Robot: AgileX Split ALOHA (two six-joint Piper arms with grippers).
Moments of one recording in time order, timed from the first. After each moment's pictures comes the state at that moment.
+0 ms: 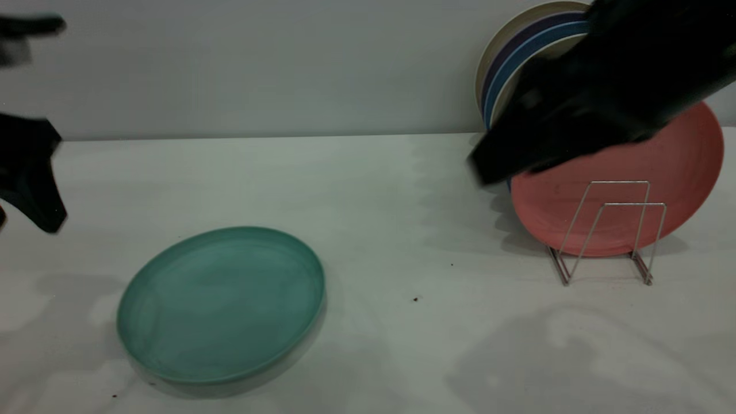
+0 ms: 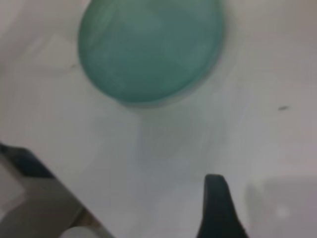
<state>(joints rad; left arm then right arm) 0.03 1.79 -0.98 -0.19 0.57 0.18 0.44 1.57 -0.82 1.01 0.44 -0.96</state>
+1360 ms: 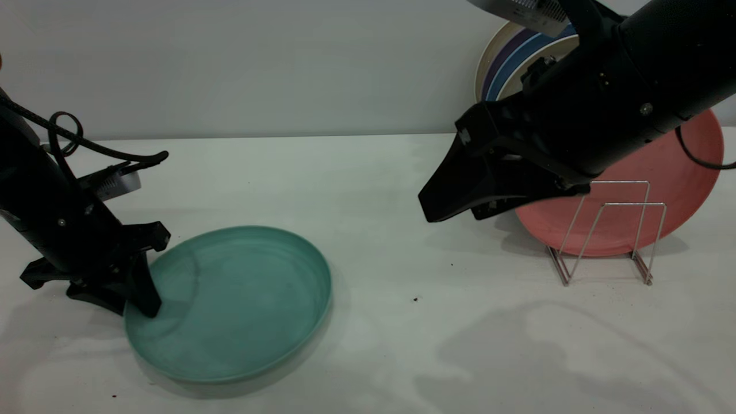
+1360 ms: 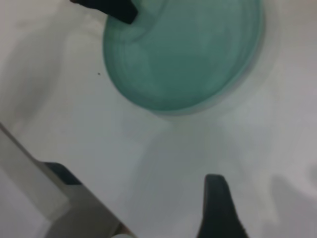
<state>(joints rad) 0.04 2.25 -1.13 -0.61 0.45 0.49 0.45 1.66 -0.82 1.23 0.46 -1.06</state>
